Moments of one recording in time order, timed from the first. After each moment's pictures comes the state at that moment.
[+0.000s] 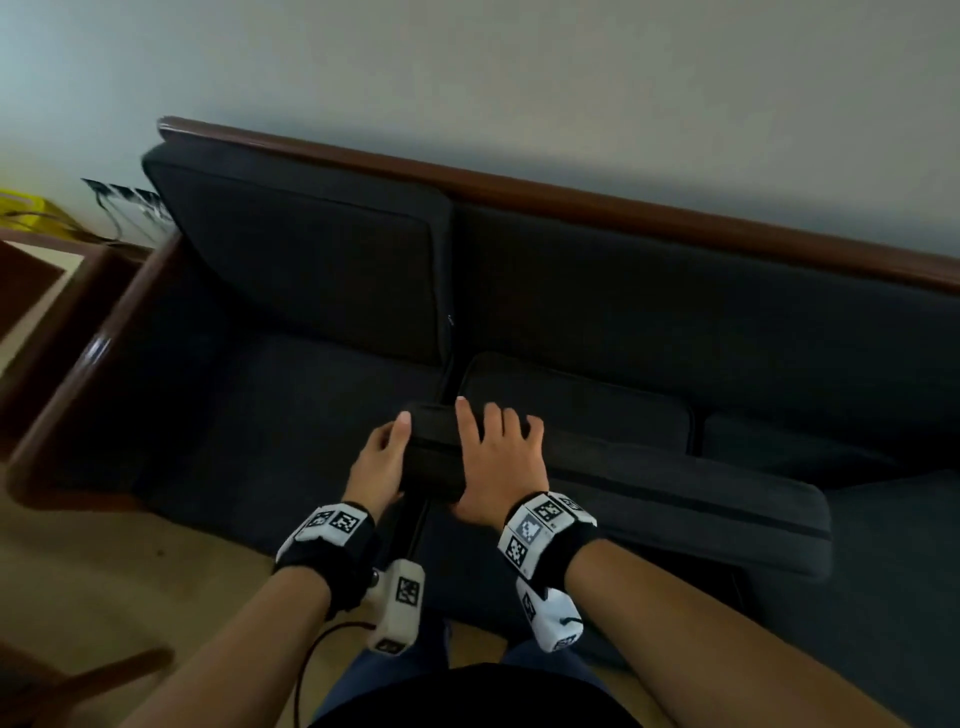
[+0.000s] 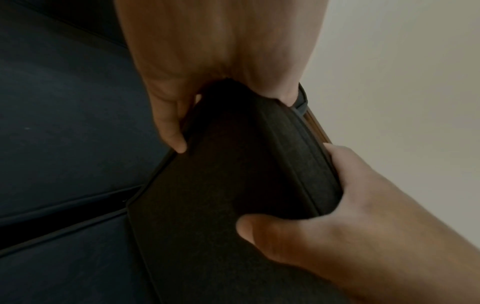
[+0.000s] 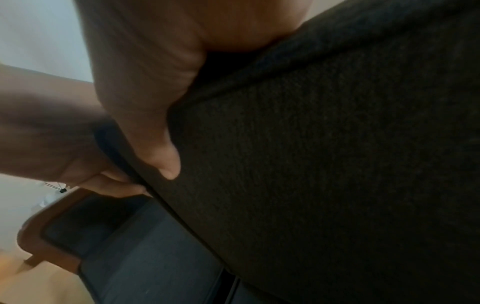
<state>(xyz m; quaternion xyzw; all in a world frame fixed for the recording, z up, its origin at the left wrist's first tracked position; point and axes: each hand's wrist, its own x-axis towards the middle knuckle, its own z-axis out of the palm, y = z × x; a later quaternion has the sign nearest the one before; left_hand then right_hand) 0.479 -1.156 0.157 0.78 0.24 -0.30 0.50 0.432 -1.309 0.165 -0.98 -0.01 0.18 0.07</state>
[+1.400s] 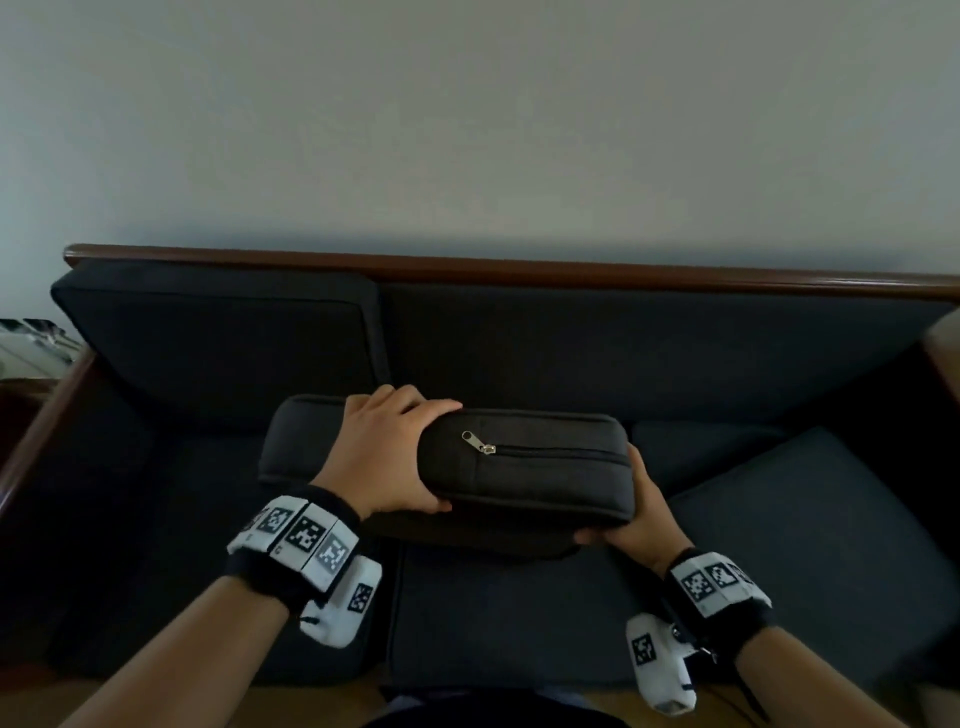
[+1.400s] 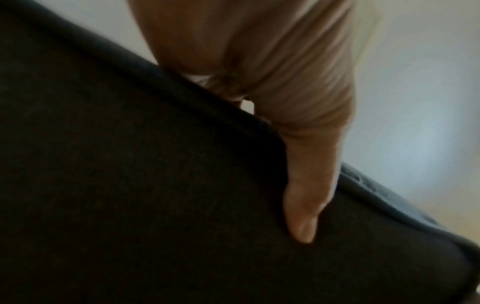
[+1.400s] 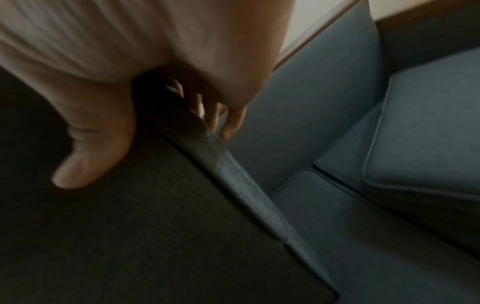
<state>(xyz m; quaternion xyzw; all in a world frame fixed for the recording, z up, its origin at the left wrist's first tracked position) 0.519 -1.197 0.273 0.89 -0.42 -0.12 0.06 0.317 -1.442 0.204 -0.78 0.20 -0.02 0.59</state>
